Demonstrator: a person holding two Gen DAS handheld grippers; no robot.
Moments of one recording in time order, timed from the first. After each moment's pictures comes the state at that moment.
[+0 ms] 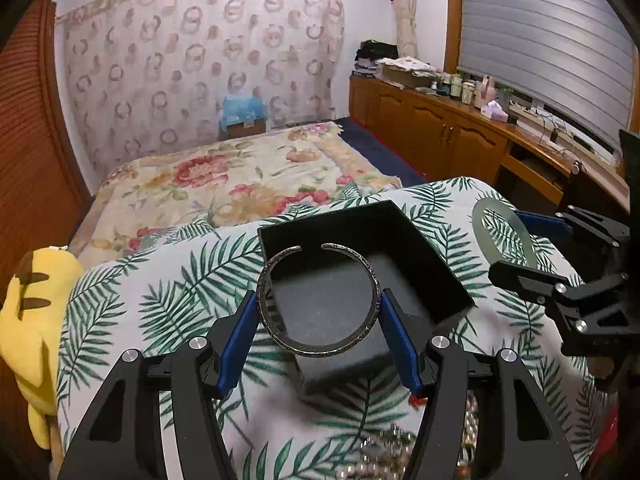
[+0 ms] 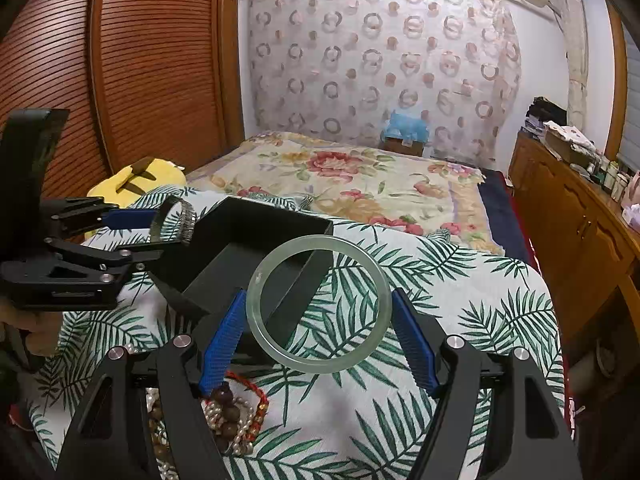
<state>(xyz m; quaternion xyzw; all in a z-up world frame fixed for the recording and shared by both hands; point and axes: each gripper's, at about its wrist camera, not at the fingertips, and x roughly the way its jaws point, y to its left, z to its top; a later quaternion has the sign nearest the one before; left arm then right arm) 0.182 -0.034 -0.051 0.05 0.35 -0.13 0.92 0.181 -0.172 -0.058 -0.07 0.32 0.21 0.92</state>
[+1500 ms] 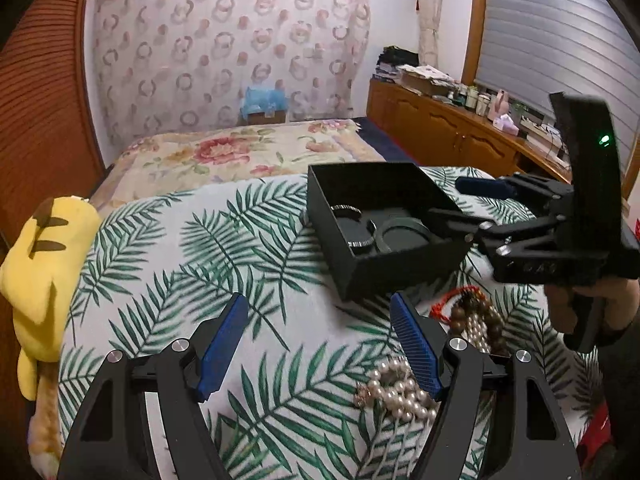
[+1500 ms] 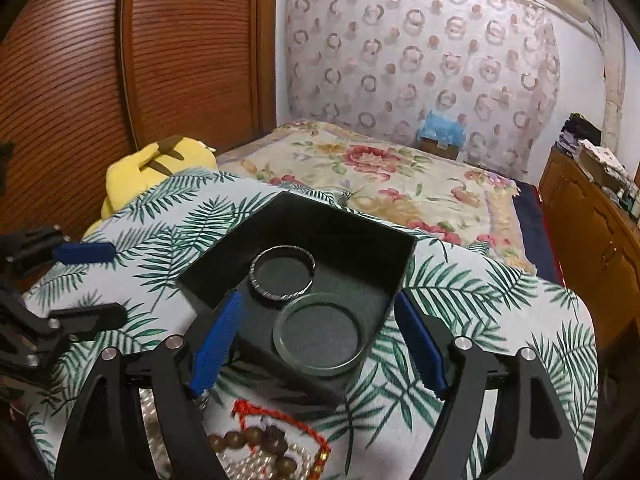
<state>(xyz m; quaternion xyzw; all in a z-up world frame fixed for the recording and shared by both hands) 0.111 0.016 -0.070 0.01 0.36 -0.11 0.93 0.188 -0.114 -0.069 -0.10 0.32 0.27 0.90</state>
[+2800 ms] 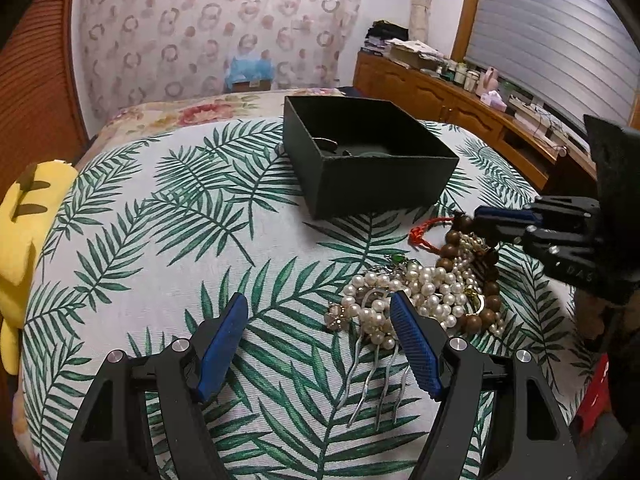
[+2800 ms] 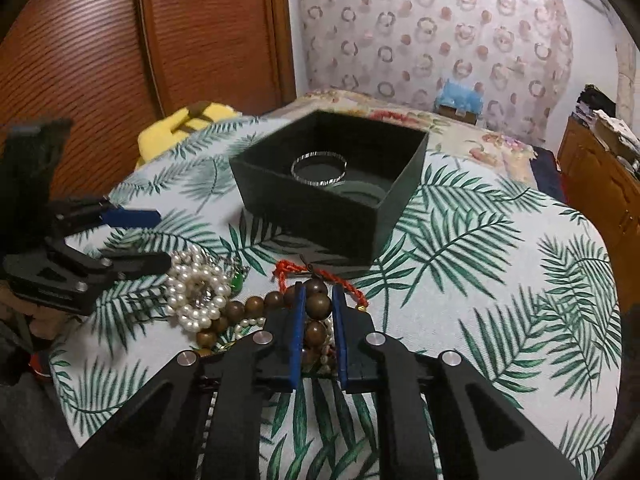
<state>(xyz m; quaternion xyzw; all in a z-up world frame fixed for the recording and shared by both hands) 0.084 0.008 -0.104 -0.01 0.40 -0.14 0.91 0.119 -0.146 -0.101 -0.09 0.37 0.30 0.88</state>
